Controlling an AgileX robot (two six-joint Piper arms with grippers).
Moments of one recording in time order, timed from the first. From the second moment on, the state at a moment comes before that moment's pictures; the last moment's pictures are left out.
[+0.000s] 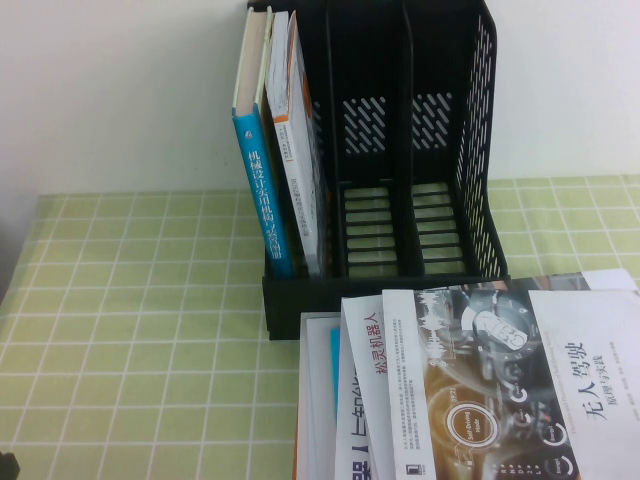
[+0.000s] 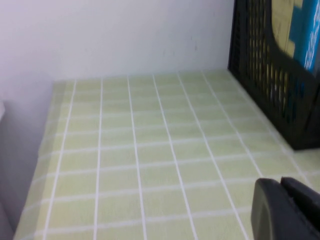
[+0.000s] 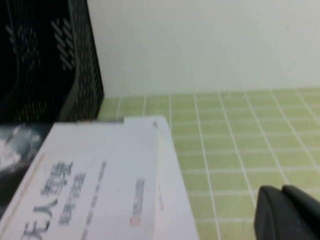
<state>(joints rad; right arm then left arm) -0.05 -0.01 0.03 0.20 0.28 -0.17 -0.13 -0.01 0.02 -0.12 0.29 0.05</state>
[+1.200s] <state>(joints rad) -0.05 0.15 -0.62 0.20 0.07 0.12 -0.13 0.15 -0.47 -0.22 0.04 -0.07</state>
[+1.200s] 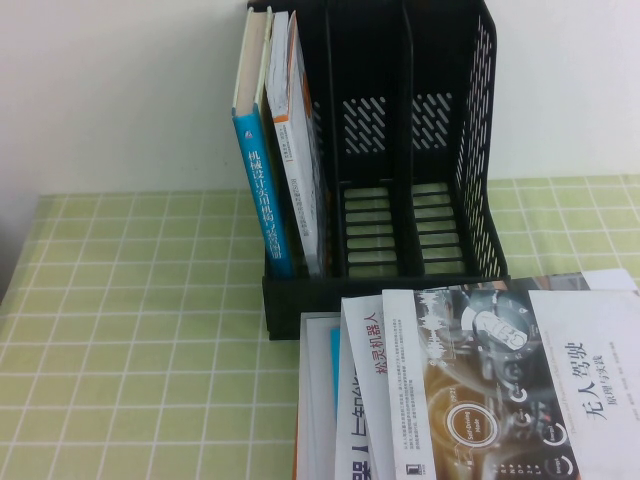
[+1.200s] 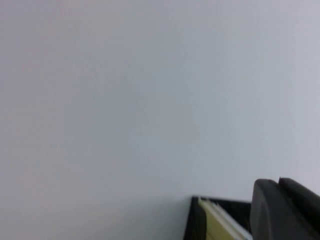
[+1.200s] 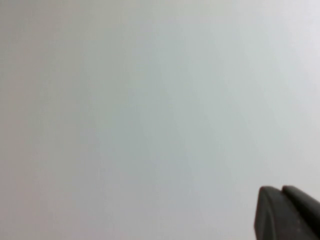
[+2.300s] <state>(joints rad) 0.31 1.03 -0.68 1.19 0.53 -1.05 -0.13 1.20 -1.01 -0.92 0.51 0.89</state>
